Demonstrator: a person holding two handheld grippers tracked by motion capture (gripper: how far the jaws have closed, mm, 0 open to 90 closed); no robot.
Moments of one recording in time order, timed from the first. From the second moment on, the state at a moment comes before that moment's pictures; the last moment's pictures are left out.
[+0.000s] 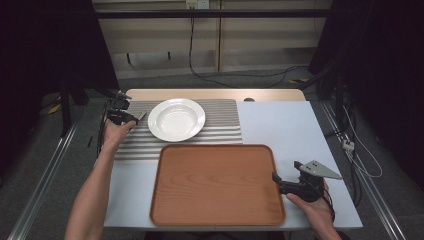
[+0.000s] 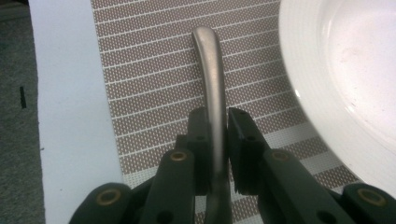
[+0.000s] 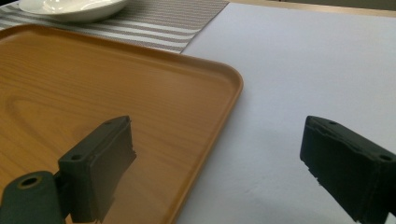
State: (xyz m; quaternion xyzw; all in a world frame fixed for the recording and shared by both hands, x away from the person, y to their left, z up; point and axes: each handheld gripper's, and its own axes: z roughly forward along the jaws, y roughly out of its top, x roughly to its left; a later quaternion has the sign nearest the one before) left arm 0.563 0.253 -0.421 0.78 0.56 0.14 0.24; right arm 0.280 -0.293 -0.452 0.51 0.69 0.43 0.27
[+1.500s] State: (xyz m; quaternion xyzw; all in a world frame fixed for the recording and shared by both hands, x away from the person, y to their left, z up) left arm 0.468 0.207 -0.357 0.80 0.46 0.18 0.35; right arm 0.278 -0.292 -0.451 0.50 0.69 0.44 0.27
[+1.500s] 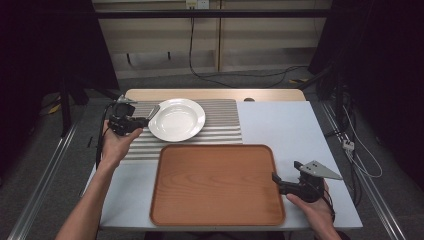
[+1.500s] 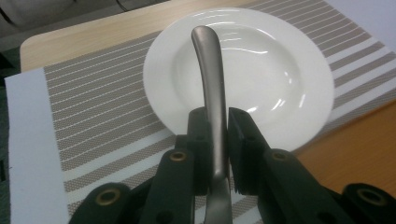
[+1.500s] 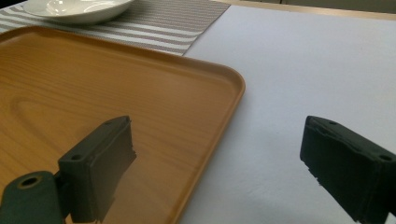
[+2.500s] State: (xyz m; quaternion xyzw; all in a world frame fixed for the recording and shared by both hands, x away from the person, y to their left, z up) left arm 0.417 0.164 -0.359 0.82 0.41 0.15 0.37; right arm 0.278 -0.291 -0.450 0.50 0.70 0.44 0.27
